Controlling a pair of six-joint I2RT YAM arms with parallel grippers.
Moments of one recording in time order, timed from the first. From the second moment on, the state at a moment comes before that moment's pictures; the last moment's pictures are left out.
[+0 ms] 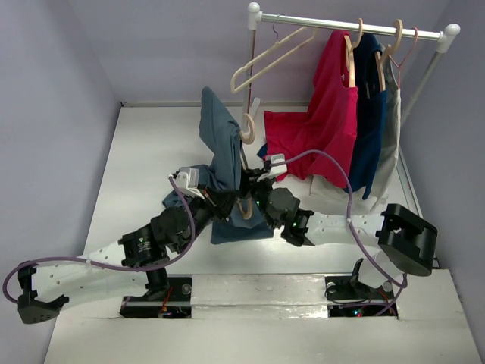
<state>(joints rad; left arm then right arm) -1.23 0.66 0.66 -0.02 -0.63 -0.67 1.12 1.50 0.78 0.84 0.74 0.27</state>
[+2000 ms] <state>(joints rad) -0.83 1.15 0.80 0.36 -0.42 -0.76 1.18 1.21 0.40 1.03 0.48 0.24</state>
